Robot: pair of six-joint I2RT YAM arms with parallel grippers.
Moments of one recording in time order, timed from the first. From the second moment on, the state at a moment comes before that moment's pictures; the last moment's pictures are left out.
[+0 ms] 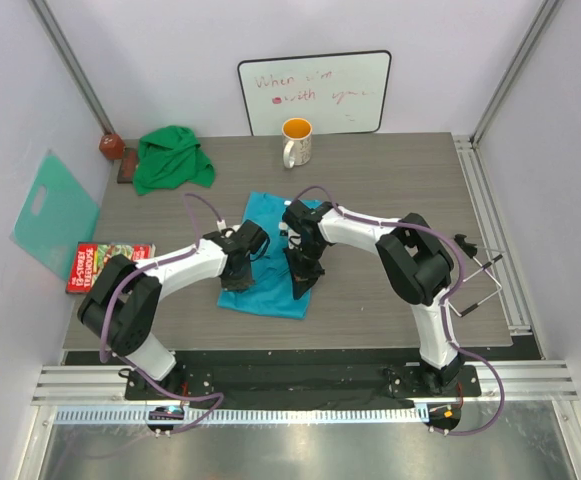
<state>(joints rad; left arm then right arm) -0.63 1.59 0.92 -0.66 -0.26 -0.73 0.73 2.08 1.47 -0.85 -0.42 0.42</state>
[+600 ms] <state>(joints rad) -0.53 1.57 1.03 -0.65 -0.33 -0.72 0.75 2.12 1.50 -0.87 -0.44 0.41</state>
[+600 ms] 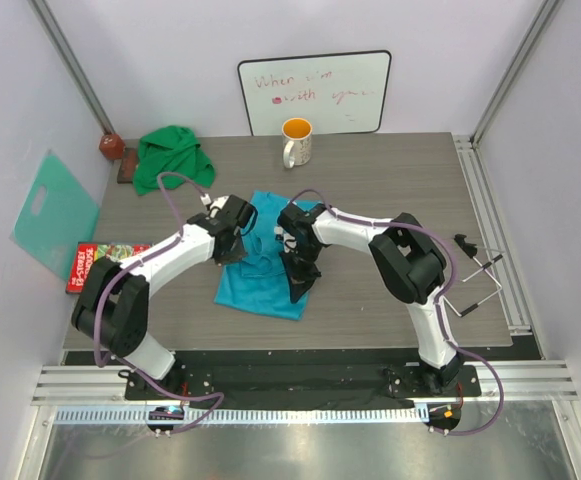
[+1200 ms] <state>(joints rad) -0.40 1.78 1.42 -0.67 -0.31 -0.64 0.76 2.10 1.51 -0.87 -0.42 0.40</state>
